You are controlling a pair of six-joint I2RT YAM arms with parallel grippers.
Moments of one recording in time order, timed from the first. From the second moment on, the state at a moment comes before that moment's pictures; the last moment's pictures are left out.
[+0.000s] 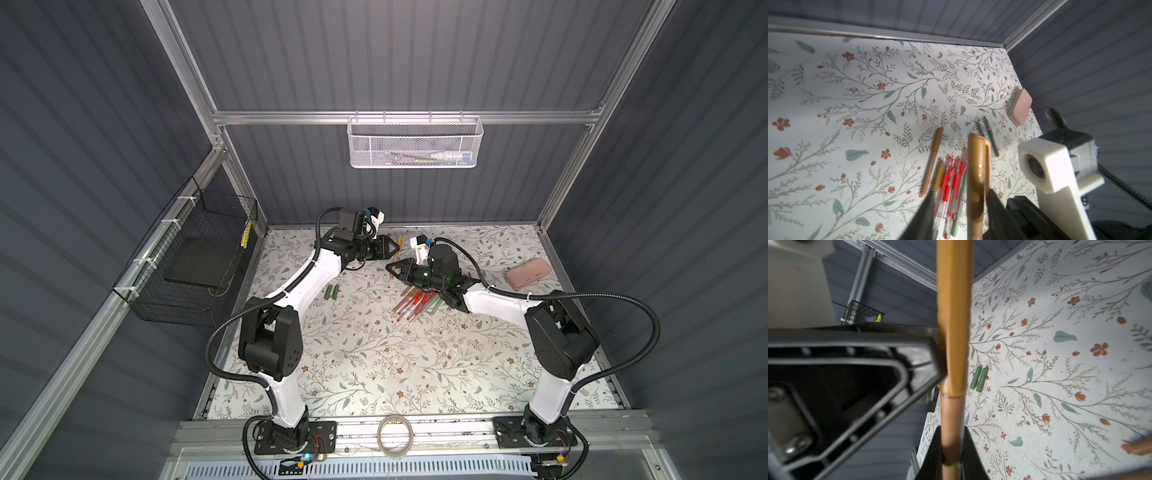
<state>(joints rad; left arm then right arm) -0.40 1.81 1.57 -0.44 0.49 -0.35 0.62 1.82 1.13 0.40 -0.42 0.95</state>
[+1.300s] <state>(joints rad) -0.24 1.74 1.24 0.30 1.11 -0.74 0.61 1.77 0.99 0.78 -0.72 1.04</state>
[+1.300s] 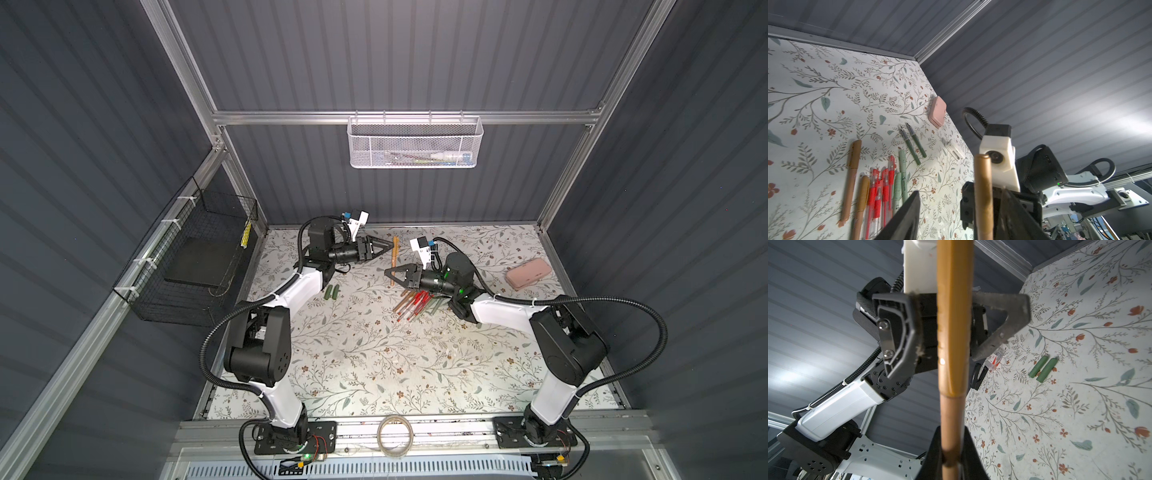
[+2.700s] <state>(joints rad) -0.29 1.75 1.32 -0.04 0.93 -0.55 0.67 1.60 1.10 0.20 -0.36 0.78</state>
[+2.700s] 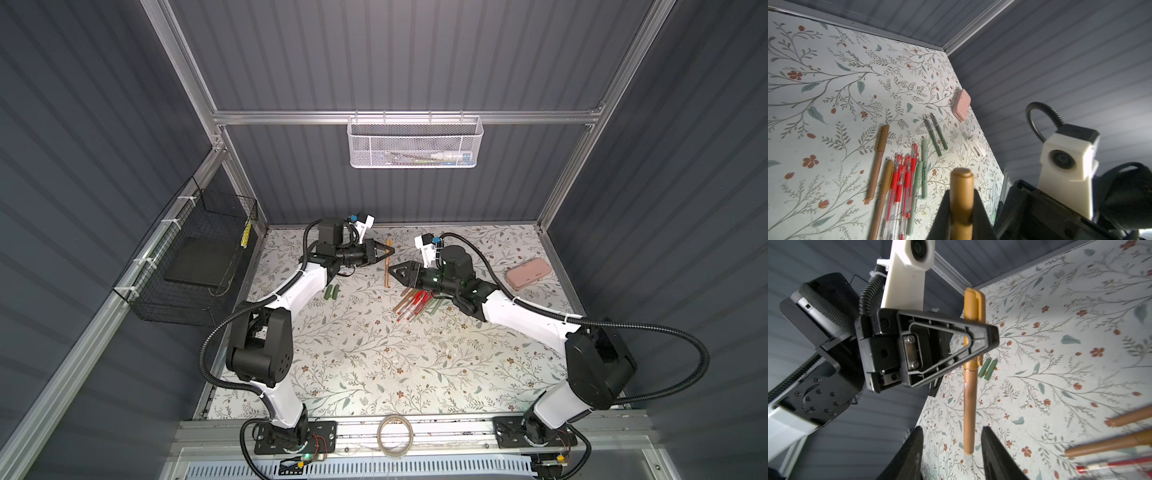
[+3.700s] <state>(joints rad) -0.33 1.75 1.35 -0.15 0.86 -0.49 0.72 1.75 1.30 -0.07 -0.25 0.70</state>
